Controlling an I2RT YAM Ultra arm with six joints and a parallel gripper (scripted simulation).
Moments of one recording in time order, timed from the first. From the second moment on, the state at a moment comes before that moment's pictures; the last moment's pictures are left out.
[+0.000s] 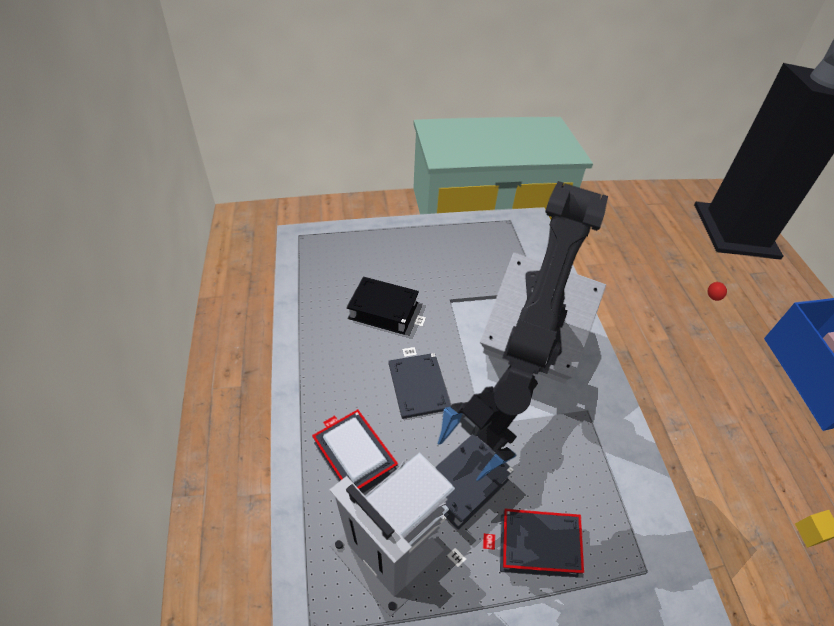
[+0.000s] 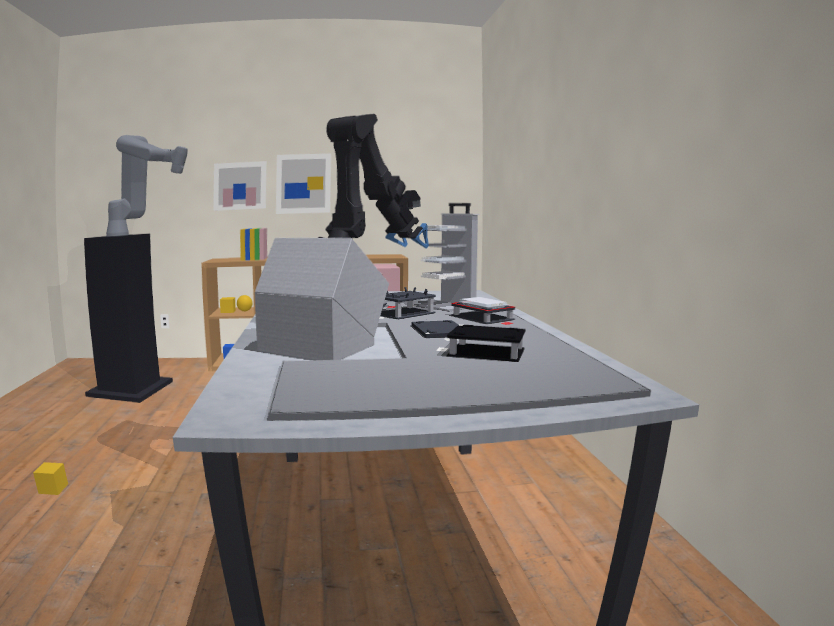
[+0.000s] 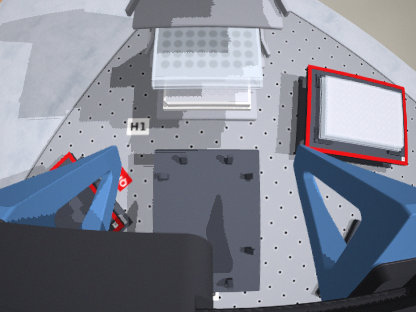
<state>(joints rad) 1.17 0.90 0.60 0.03 0.29 0.29</state>
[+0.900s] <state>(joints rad) 1.23 0.83 0.50 0.06 0.34 0.30</state>
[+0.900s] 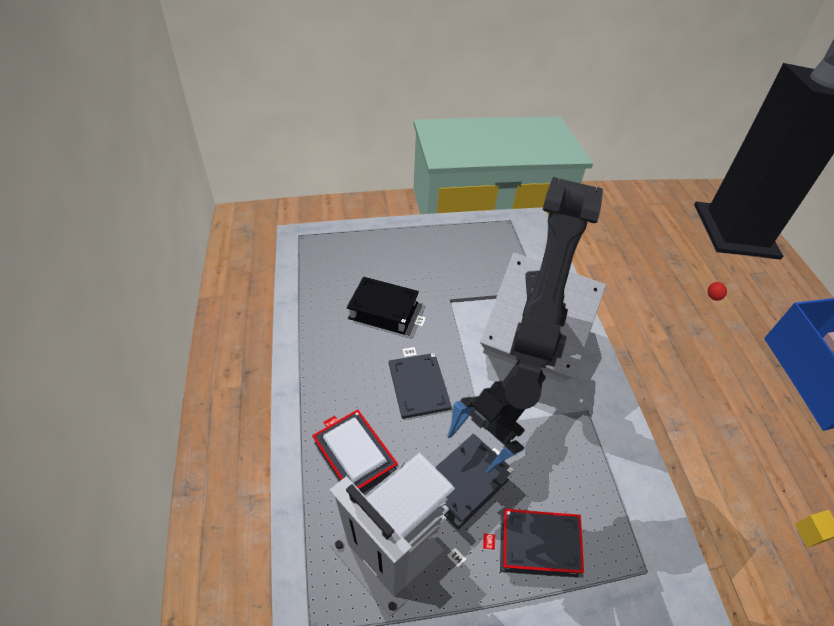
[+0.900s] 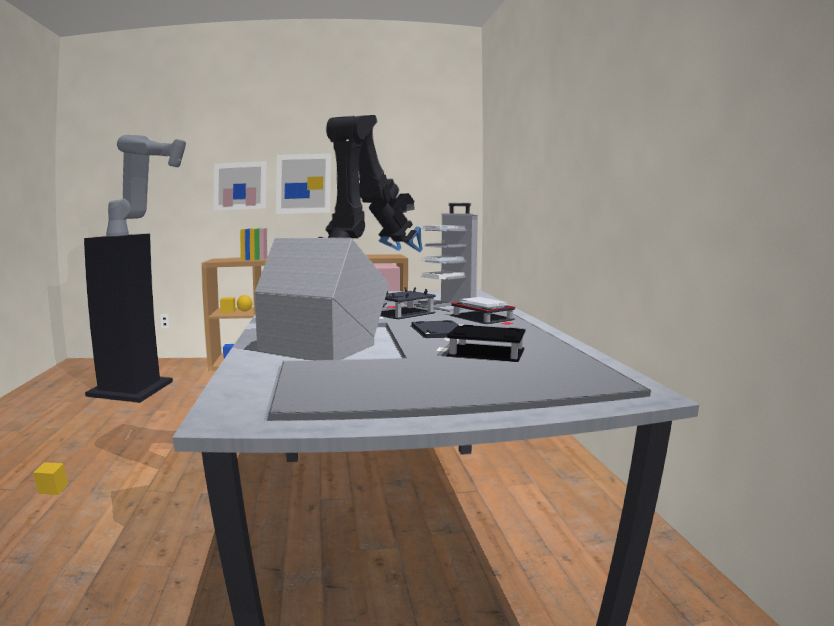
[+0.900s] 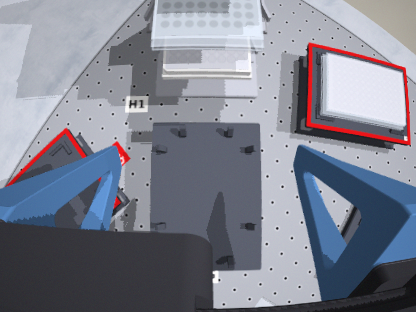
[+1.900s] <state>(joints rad) 1.22 1.00 0.43 0.31 0.34 0.30</state>
